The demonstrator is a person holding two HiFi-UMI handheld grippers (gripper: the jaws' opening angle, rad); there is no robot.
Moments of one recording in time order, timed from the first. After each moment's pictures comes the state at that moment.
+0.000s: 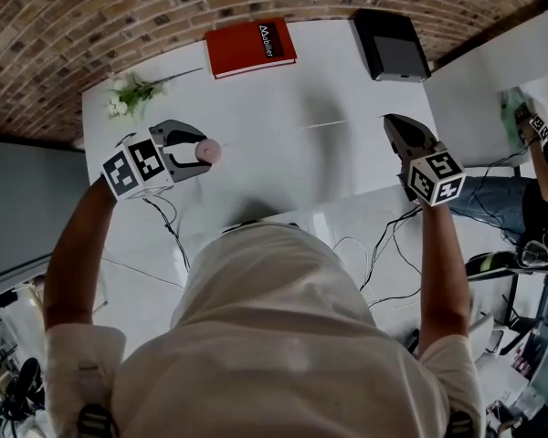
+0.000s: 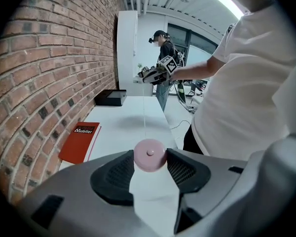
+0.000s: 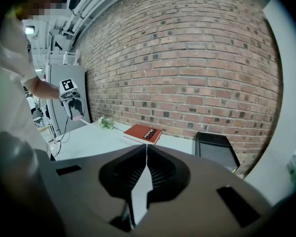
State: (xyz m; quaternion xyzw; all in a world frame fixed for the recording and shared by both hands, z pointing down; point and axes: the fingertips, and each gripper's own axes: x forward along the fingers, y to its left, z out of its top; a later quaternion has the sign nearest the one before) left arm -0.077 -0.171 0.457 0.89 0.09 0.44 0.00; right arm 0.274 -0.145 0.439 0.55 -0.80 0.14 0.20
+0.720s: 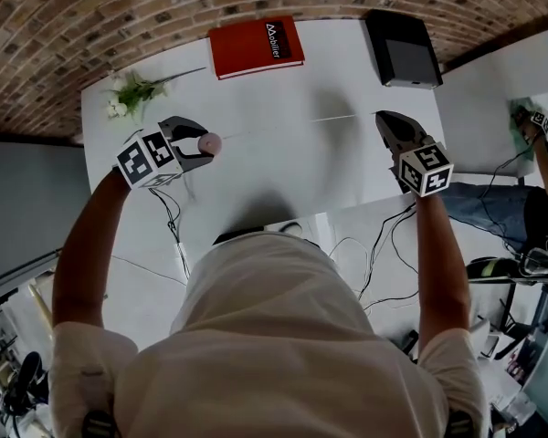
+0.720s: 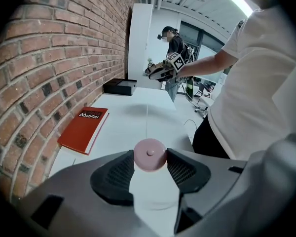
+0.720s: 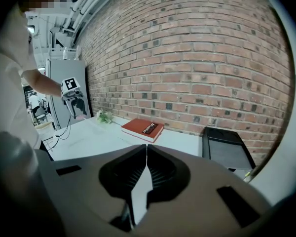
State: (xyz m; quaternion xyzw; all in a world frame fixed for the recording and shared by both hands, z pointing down) left arm -0.078 -0.218 0.517 0.88 0.06 0.47 0.04; right arm 0.272 -0.195 0.495 0.53 -0.81 0.15 0.21
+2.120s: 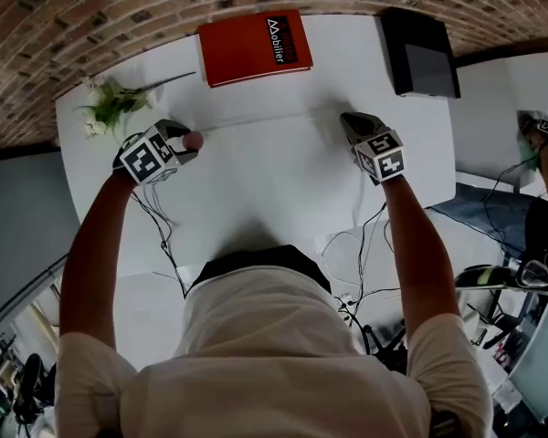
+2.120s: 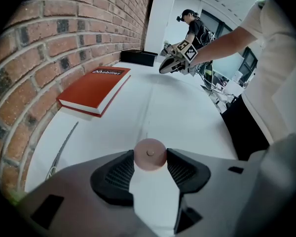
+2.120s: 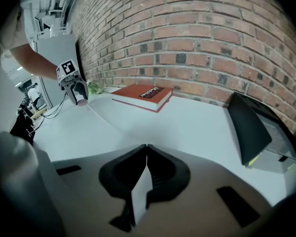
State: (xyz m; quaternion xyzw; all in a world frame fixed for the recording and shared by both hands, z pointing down) left arm -0.113 -0.312 0.665 0.84 0.03 0.54 0.09; right arm 0.232 -0.278 0.666 0.48 -0.79 0.23 0.32
